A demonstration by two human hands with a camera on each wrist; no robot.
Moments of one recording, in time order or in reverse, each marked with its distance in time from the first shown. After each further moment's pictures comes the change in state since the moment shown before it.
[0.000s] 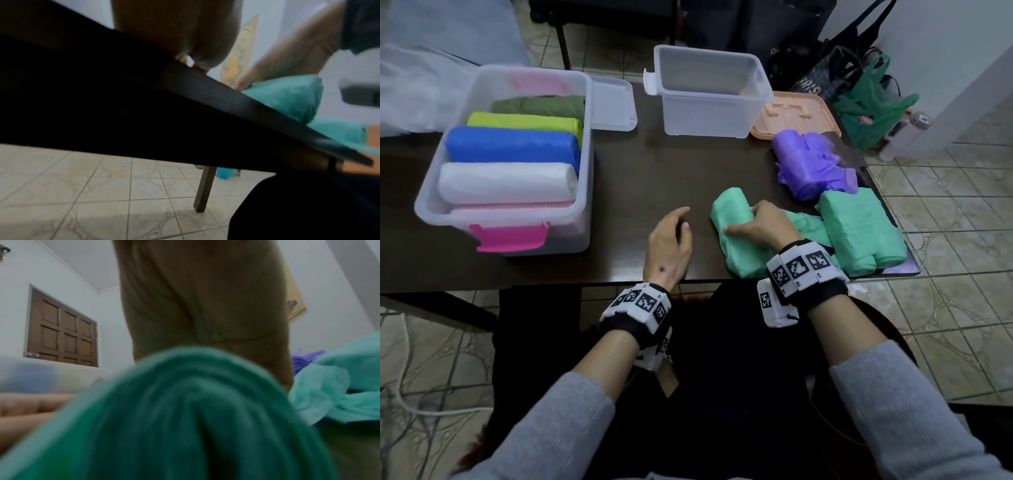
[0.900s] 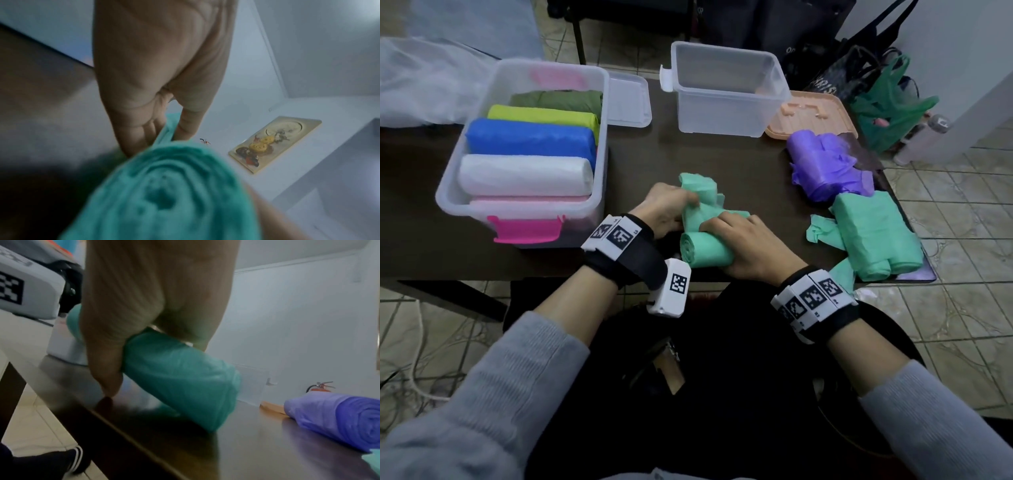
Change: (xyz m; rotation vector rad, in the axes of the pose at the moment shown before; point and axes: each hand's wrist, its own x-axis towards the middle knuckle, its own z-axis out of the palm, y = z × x) left_hand 0.060 0.043 -0.043 -0.516 -0.320 -0.724; right_hand -0.025 -0.004 0.026 -0.518 -0.037 -0.816
